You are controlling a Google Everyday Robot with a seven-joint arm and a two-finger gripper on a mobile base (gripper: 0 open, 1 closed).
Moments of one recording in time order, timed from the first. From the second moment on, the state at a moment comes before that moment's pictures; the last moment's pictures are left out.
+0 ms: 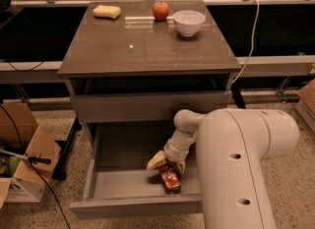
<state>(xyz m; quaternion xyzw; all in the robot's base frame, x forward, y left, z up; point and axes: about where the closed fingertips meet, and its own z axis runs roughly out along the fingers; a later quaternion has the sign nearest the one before) 0.568 -0.055 0.383 0.04 -0.97 -0.20 0.14</state>
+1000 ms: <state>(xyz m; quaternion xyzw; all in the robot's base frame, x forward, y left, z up) 0.553 -0.059 0.378 -0.02 -0.97 -0.20 0.16</state>
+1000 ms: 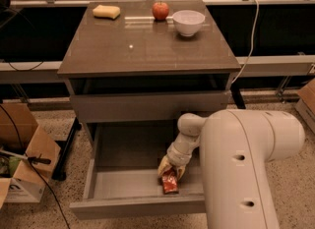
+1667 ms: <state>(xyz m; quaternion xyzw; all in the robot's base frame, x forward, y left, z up) 0.573 -0.094 0.507 -0.01 -0.92 -0.38 -0.02</state>
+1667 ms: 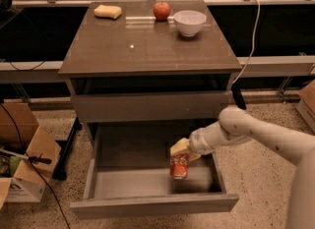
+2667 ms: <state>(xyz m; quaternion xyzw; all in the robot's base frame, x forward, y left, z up) 0.586 -0.210 0.793 0.19 -0.88 -0.31 -0.29</state>
